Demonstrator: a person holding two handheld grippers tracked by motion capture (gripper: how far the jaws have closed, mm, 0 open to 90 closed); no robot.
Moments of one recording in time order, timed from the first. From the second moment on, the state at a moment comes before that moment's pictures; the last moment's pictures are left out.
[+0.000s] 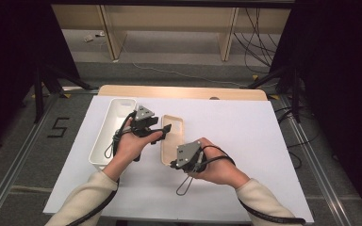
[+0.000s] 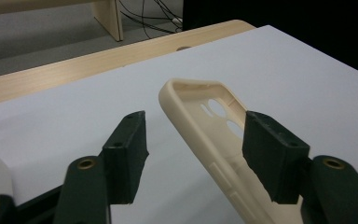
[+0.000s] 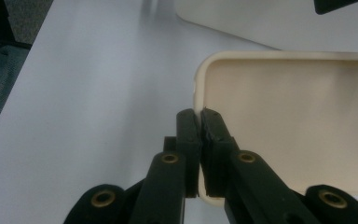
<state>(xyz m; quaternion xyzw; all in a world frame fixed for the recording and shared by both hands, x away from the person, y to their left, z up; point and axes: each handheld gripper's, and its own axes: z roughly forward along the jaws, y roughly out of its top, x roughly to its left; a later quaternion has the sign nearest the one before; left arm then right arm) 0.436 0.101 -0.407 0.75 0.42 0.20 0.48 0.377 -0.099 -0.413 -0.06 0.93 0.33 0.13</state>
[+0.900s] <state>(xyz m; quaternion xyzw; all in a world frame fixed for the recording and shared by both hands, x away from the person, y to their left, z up) 0.438 0.104 -0.406 0.74 0.44 0.19 0.48 0.376 -0.097 -0.416 -0.07 0.94 0.32 0.14</state>
